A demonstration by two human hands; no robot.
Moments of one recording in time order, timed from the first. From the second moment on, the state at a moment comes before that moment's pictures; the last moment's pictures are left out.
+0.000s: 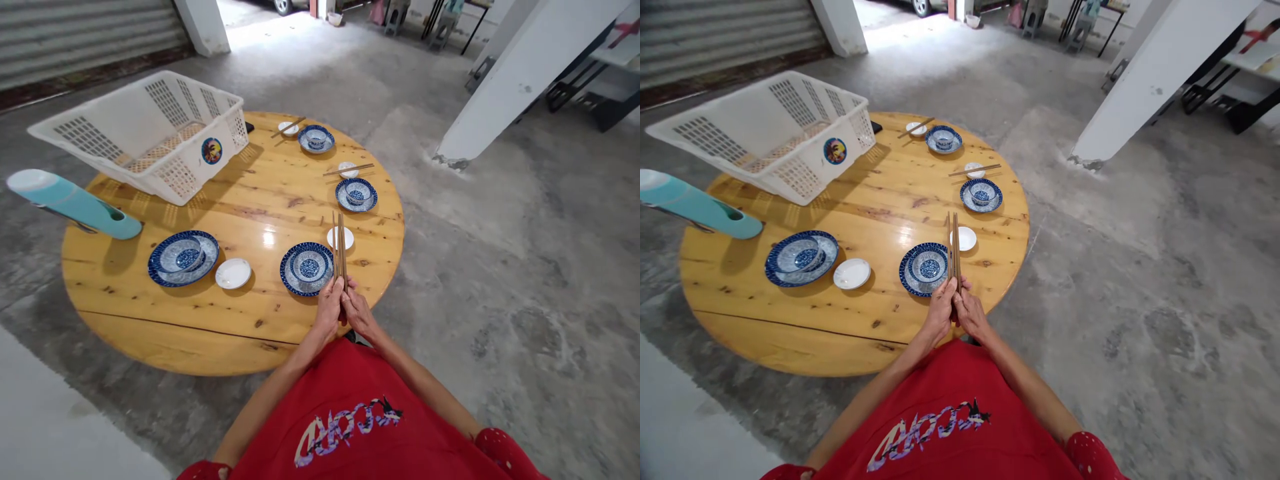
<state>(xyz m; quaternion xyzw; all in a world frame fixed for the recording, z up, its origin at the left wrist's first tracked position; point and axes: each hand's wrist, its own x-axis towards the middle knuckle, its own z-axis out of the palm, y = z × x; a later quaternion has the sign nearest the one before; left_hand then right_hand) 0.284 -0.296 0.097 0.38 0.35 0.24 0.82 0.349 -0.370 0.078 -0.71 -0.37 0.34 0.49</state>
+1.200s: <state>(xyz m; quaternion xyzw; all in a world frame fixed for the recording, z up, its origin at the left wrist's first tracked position) 0.448 -0.459 0.096 0.71 0.09 -0.03 0.70 0.561 -0.556 0.132 -0.48 -0.05 0.34 0.81</state>
